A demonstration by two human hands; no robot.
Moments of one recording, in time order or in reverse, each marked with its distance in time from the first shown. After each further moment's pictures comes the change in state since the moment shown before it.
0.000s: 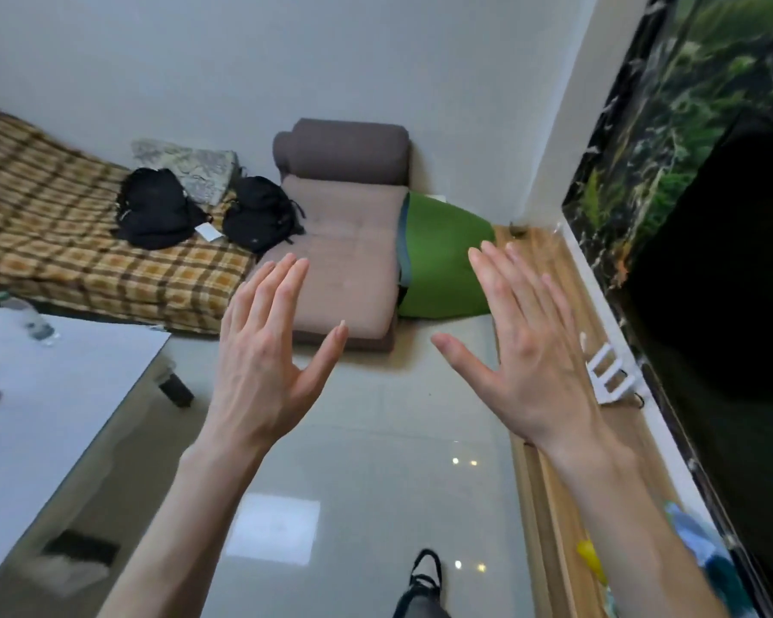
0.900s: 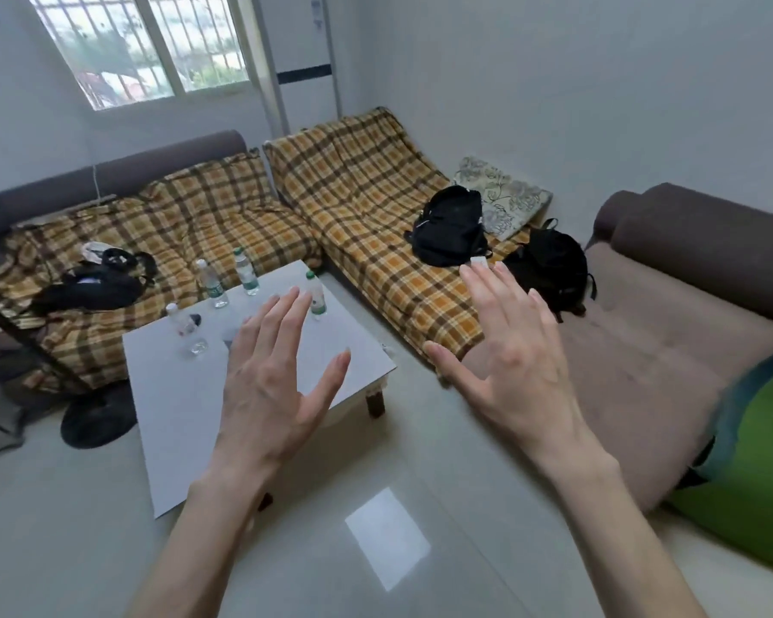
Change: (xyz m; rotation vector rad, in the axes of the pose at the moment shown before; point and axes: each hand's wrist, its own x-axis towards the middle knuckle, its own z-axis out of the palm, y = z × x) left_hand 0.103 -0.319 -0.056 0.518 0.205 -0.675; right_hand 0.353 -0.222 0.331 0.488 -0.200 -0.611
